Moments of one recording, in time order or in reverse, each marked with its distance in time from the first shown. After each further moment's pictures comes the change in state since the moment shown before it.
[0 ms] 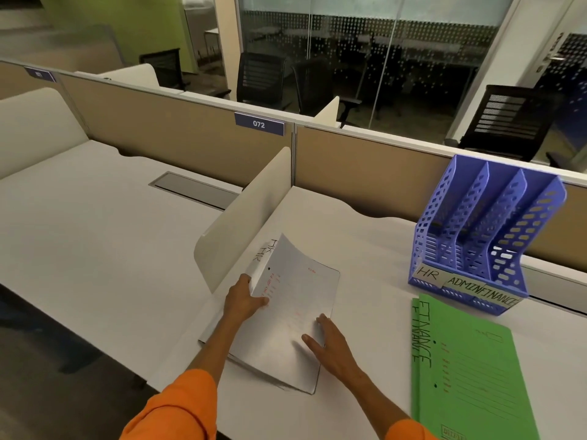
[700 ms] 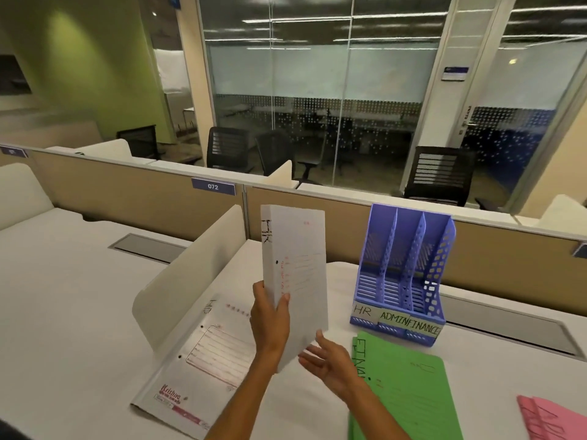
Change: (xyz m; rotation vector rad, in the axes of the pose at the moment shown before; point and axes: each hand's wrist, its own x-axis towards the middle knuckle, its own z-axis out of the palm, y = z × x) left_hand -0.133 0.220 0.077 -0.568 0.334 0.337; right_hand -0.027 0.014 -0.160 1.296 0.053 0.316
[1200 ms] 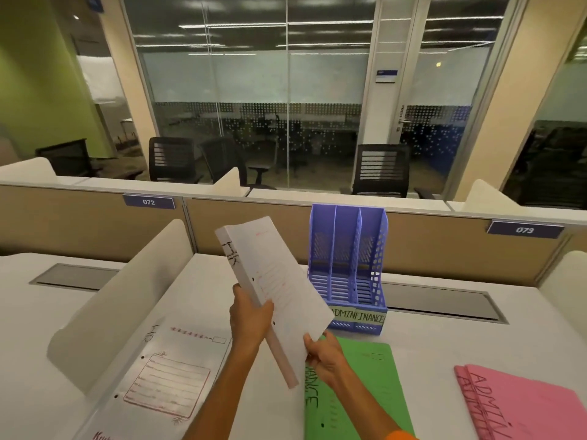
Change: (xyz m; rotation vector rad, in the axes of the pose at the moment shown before) left_hand -0.003 0.044 0.067 0.015 -0.186 -0.095; right_hand -0.007 -0.054 -0.069 0.073 0.168 -0.190
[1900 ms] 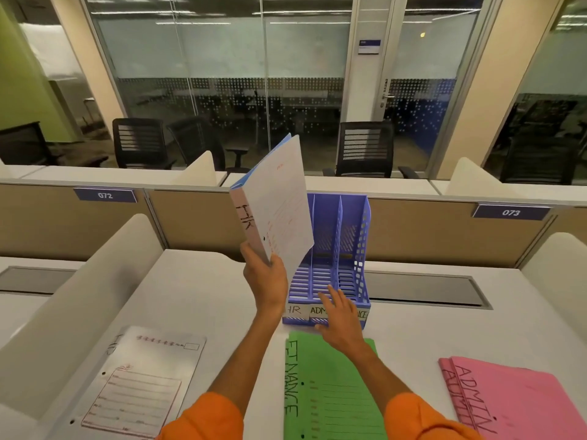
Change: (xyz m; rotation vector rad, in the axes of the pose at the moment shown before) left_hand 0.038 0.059 0.109 -0.285 0.086 0.200; right_hand 0.066 -0.077 -0.073 -1.743 0.153 -0.576
